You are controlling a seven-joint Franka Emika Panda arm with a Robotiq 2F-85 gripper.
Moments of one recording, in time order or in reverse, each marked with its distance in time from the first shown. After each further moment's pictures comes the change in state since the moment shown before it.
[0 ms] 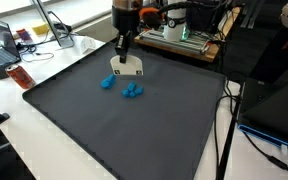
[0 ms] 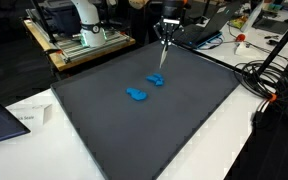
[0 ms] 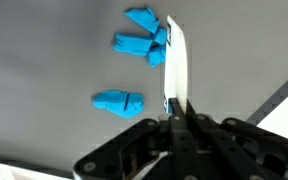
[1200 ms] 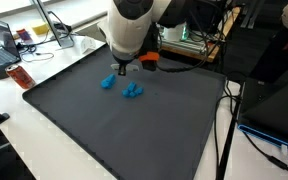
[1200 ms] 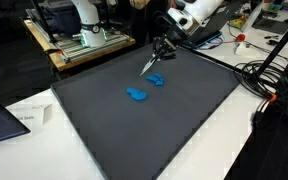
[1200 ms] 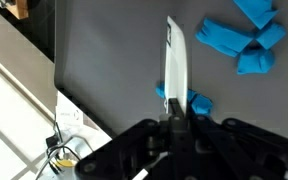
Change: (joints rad) arm 0.043 0.387 0.026 0.426 -0.170 -0.609 -0.054
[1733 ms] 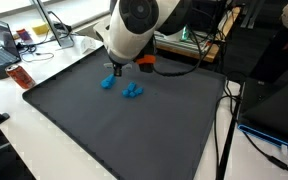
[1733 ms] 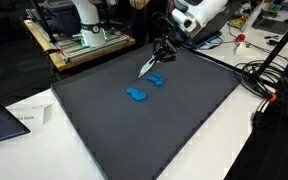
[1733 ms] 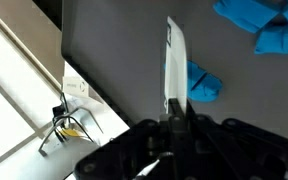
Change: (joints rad) arm 0.023 0.046 -0.017 0.054 -0.110 -0.052 -0.049
